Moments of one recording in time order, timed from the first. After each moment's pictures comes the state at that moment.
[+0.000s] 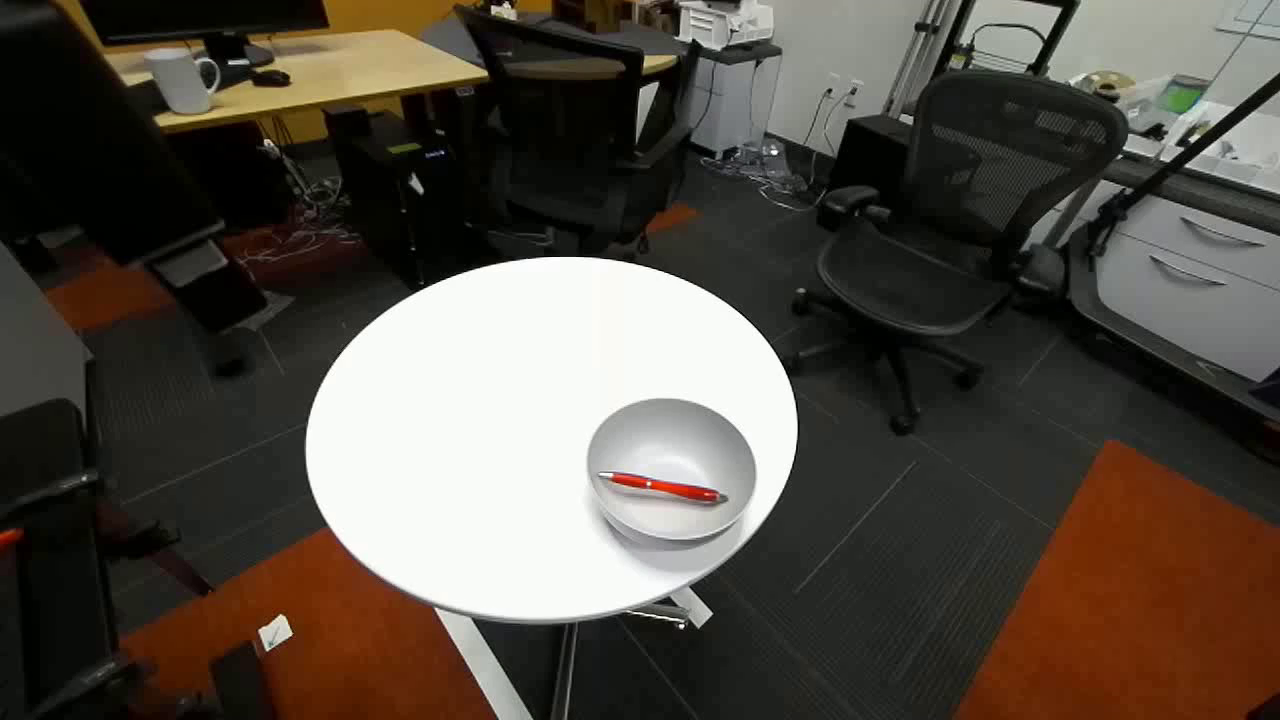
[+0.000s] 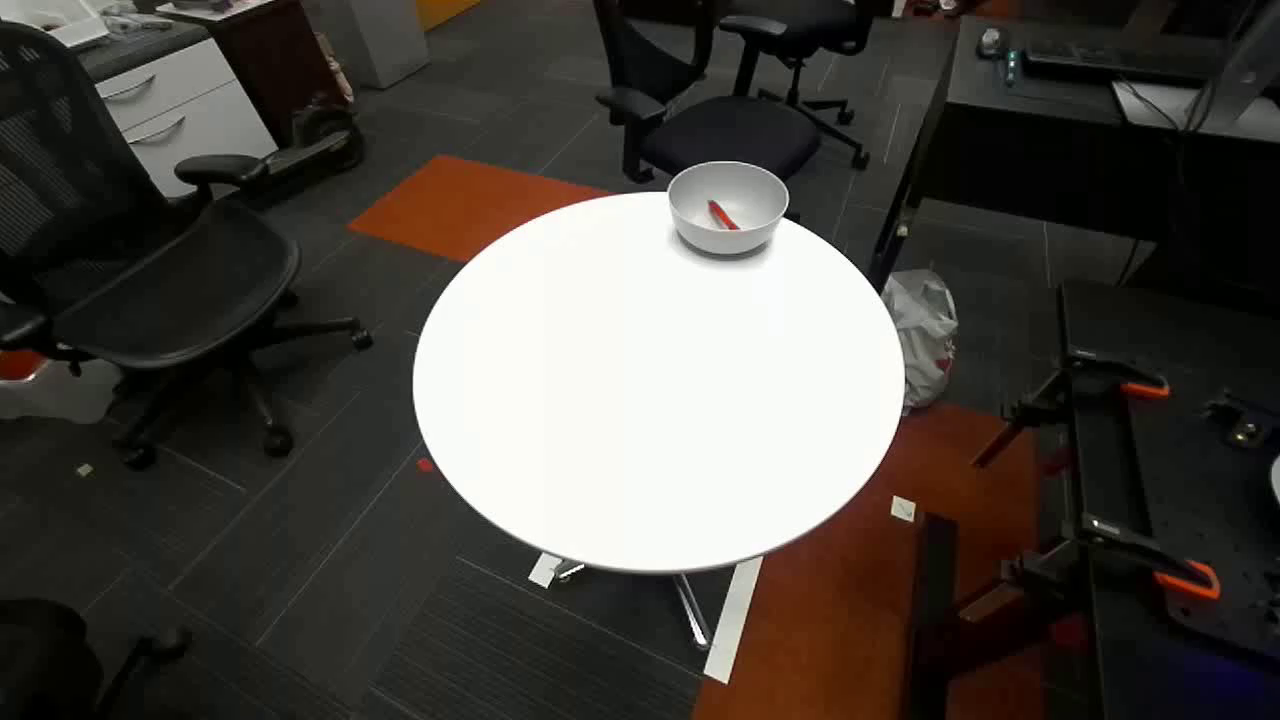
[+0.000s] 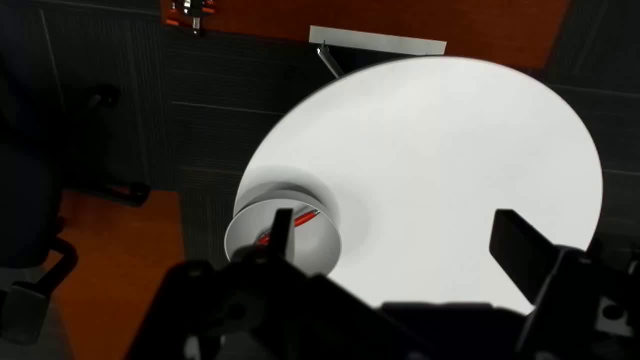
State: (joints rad) arm -0.10 -0.58 -0.36 -2.53 -0.14 2.15 -0.47
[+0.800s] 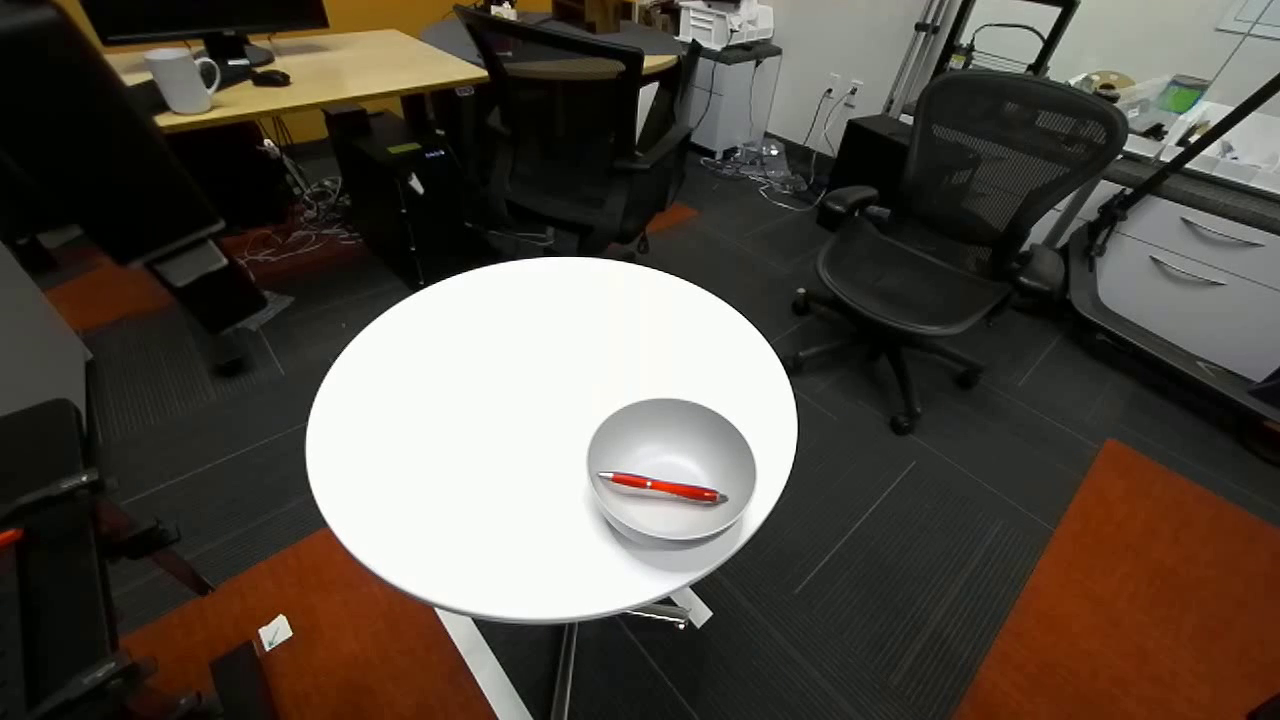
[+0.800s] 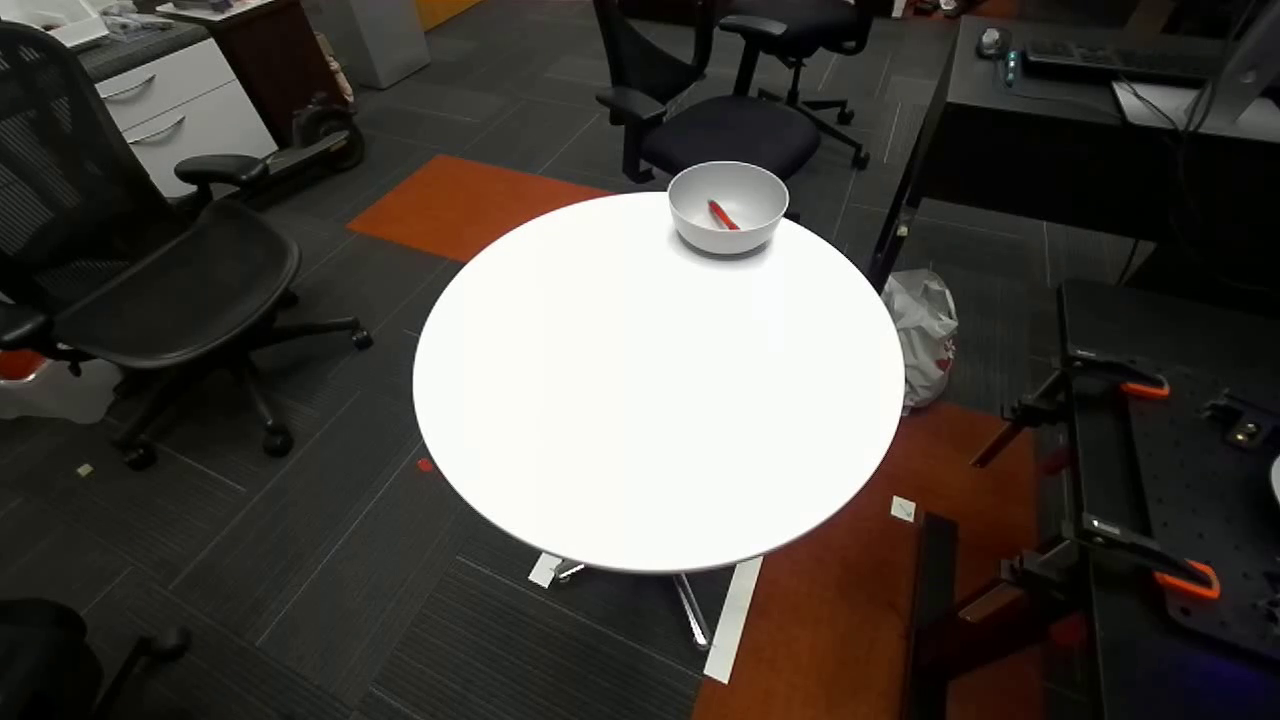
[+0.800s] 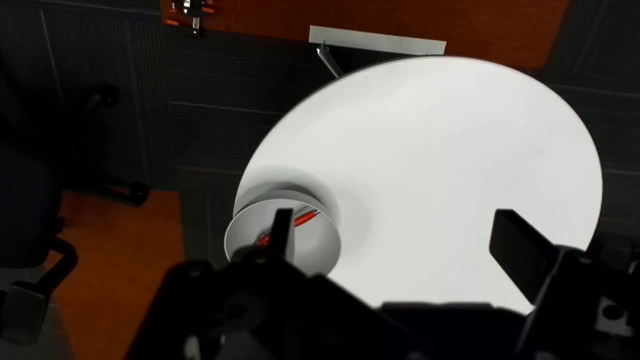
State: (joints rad) arm -0.10 -0.58 -0.36 -2.53 -0.13 2.15 -0.47
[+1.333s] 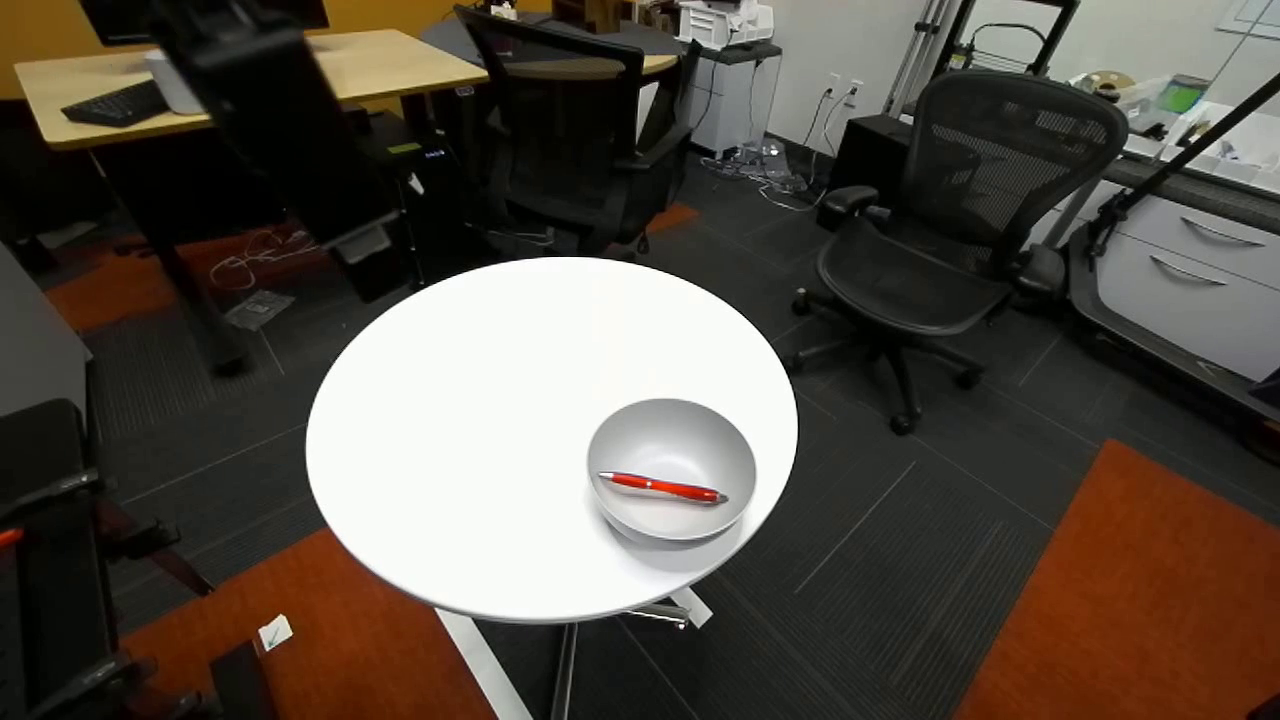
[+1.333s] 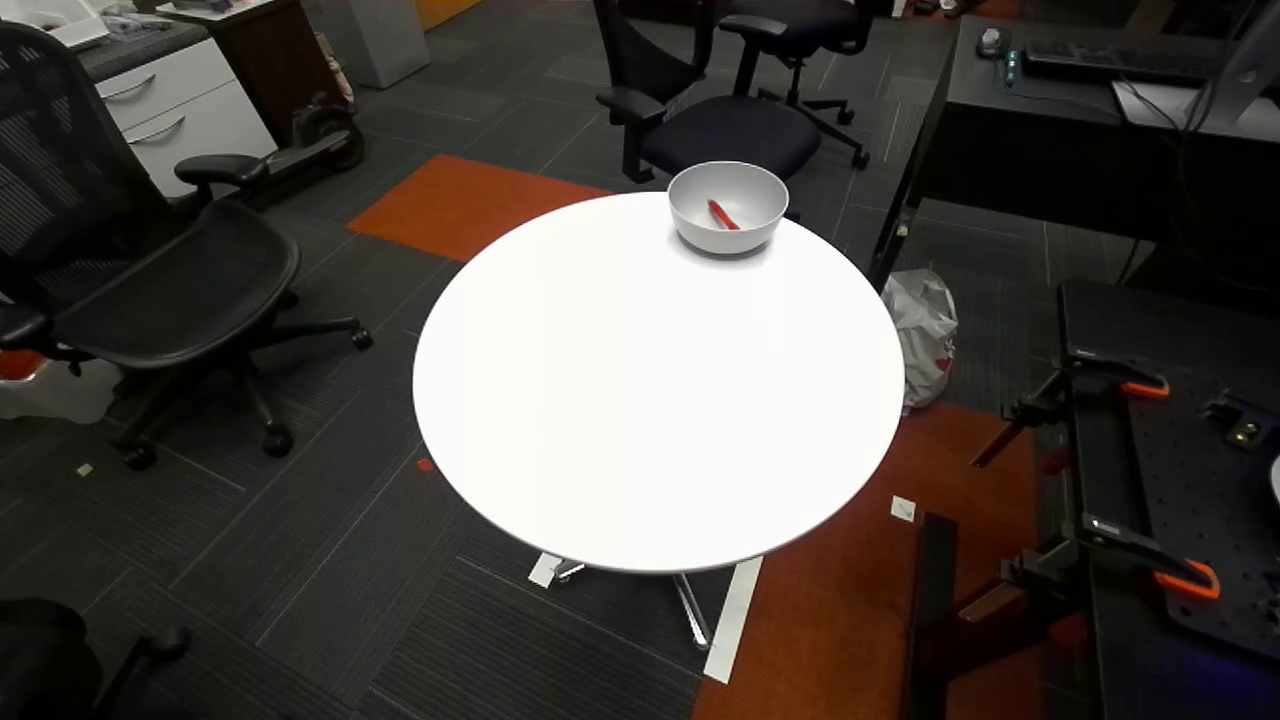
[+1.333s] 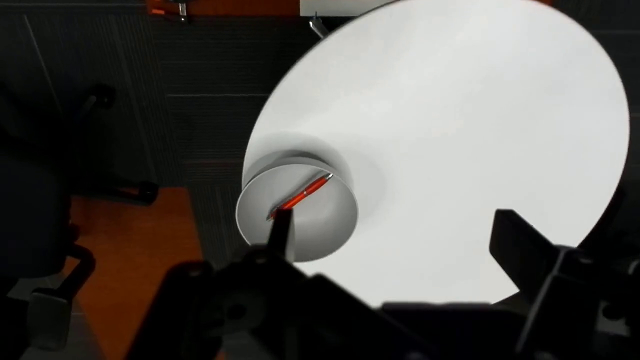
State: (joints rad) arm -0.09 -0.40 -0.34 -2.42 -0.03 2.23 -0.40
